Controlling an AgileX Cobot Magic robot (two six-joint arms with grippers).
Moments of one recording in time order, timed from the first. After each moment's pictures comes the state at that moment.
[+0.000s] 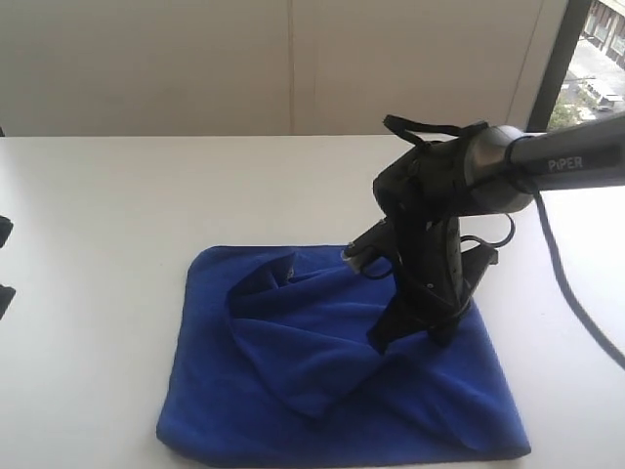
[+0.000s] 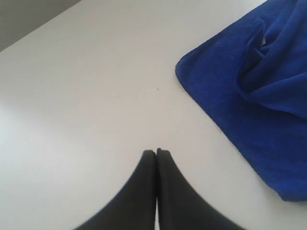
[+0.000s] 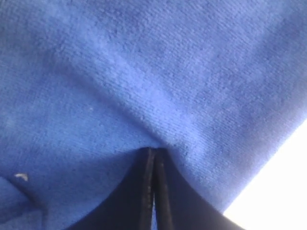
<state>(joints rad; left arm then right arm) -0.51 0.83 -0.71 0.29 0.65 -0.03 0.39 2.05 -1.27 -0.27 0.99 0.09</state>
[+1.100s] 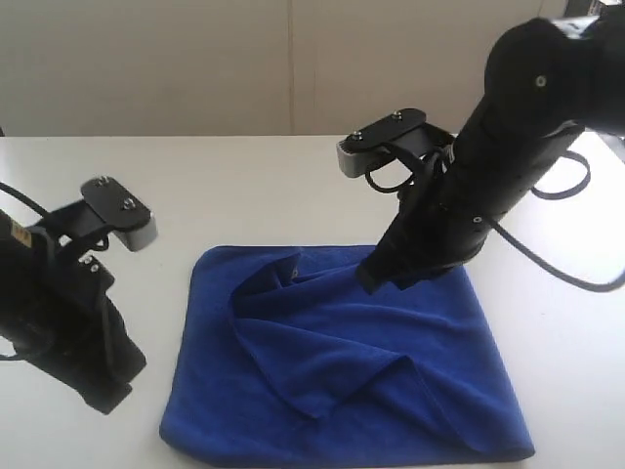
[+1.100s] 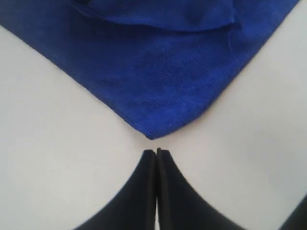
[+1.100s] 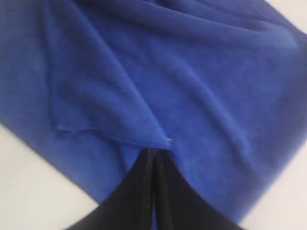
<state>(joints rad) -0.51 1.29 -0.82 -0.34 0.86 0.56 0.38 1.57 -1.17 0.14 0.91 -0.28</state>
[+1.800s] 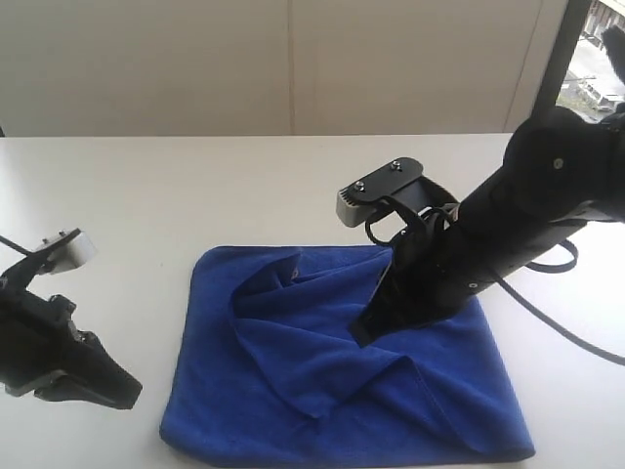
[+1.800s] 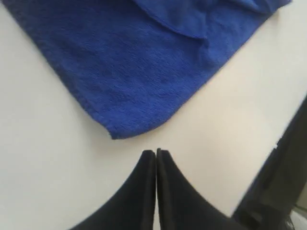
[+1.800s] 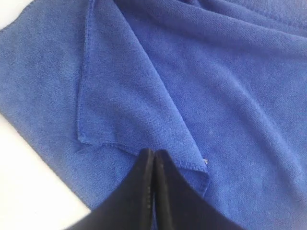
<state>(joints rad) -0.12 1.47 -0.63 -0.95 0.95 1.03 0.38 1.53 -0.94 0.37 0.64 -0.49</state>
